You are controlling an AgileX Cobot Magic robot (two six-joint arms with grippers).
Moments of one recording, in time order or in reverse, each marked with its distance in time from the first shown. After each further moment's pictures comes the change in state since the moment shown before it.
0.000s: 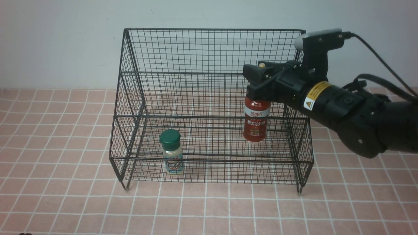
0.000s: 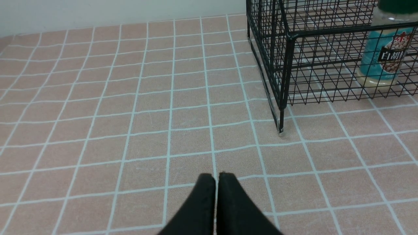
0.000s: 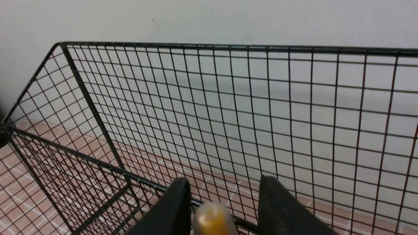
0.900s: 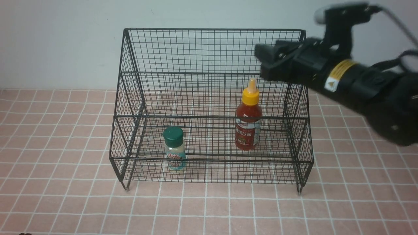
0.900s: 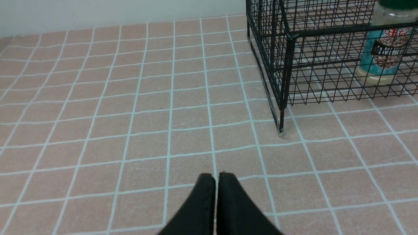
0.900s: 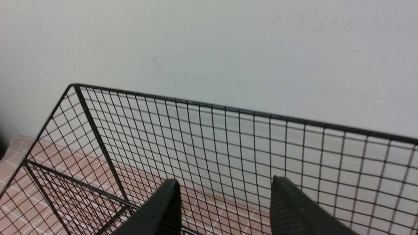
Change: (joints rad) right arm 0.000 -0.251 -0.003 0.002 0.263 0.000; left arm 0.000 0.000 0.000 0.000 0.000 0.000
